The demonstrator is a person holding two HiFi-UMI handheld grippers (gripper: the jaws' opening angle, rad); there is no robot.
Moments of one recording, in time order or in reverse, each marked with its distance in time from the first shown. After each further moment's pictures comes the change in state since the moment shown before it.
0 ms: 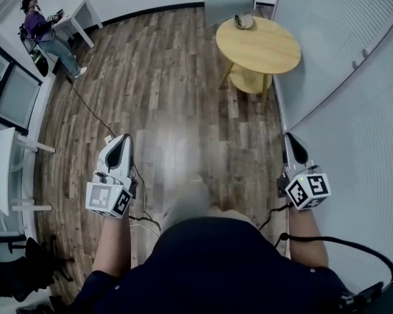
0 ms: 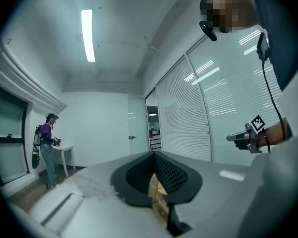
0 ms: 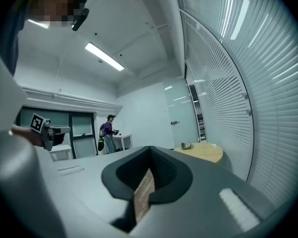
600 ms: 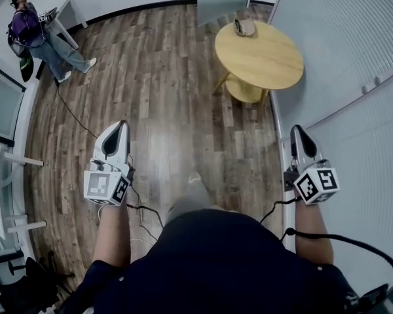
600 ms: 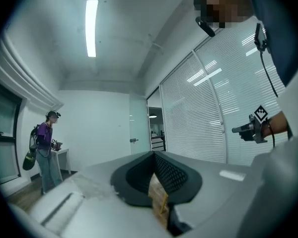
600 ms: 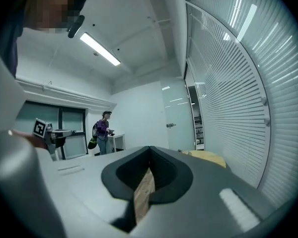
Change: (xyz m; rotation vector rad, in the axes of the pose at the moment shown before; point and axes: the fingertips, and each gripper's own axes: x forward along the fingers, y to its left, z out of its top) left arm 0.157 0.131 -0.009 0.009 -0.035 -0.022; right arm 0.157 -0.025 0.050 -0.051 0.003 -0.066
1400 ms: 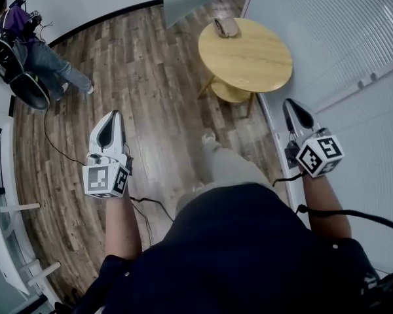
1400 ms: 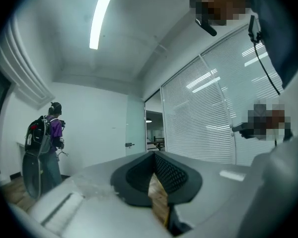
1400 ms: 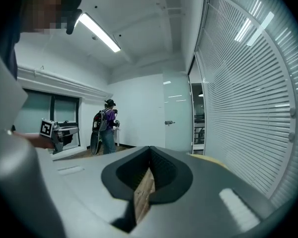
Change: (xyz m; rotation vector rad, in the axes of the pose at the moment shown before) left arm 0.161 0.127 -0.017 -0.039 -0.088 -0.102; right arm 0.165 0.019 0.035 -0.077 0.069 -0.050
